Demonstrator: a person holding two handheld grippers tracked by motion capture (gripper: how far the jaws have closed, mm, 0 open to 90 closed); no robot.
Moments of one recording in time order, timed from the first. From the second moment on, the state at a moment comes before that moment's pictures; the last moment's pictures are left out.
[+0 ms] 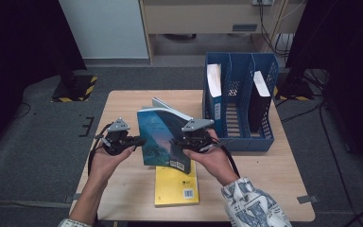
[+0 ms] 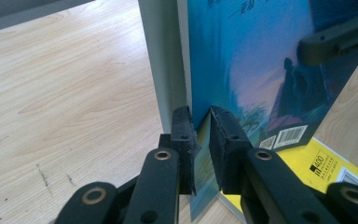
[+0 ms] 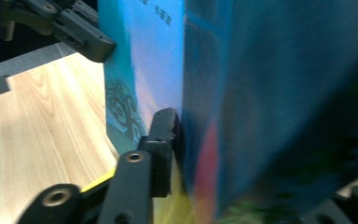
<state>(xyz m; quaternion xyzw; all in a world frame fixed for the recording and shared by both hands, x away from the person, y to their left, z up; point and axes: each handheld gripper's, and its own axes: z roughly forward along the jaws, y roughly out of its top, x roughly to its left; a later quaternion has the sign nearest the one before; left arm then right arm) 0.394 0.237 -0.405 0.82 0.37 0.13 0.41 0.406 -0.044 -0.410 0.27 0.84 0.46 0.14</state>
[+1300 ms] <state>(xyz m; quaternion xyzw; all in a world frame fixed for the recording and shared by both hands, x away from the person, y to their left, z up) 0.384 0.235 -0.413 0.81 0.38 0.16 0.42 0.387 -0.051 -0.397 0.26 0.82 0.49 0.12</state>
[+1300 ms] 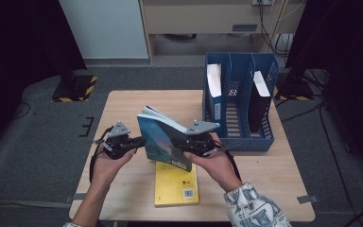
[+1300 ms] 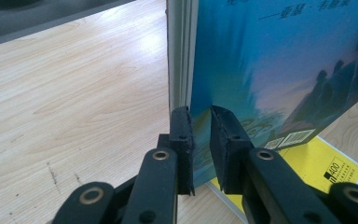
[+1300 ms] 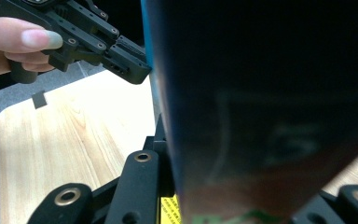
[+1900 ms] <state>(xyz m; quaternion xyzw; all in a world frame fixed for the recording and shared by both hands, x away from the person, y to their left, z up) 0.344 0.255 -0.476 0.79 0.42 0.20 0.39 0.385 -0.052 -0.397 0.26 0.82 0.50 0.12</state>
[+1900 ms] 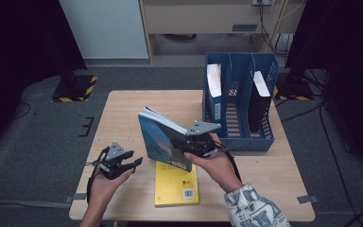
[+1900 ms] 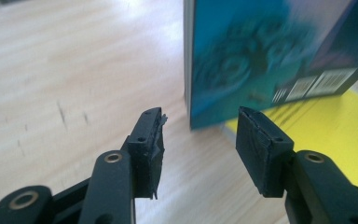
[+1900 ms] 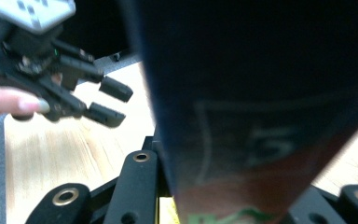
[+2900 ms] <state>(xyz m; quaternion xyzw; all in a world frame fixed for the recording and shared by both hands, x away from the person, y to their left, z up) 0.345 0.281 -0.499 0.80 0.46 0.19 0.35 0.393 -0.049 -0.377 0.24 0.79 0.55 0.09</state>
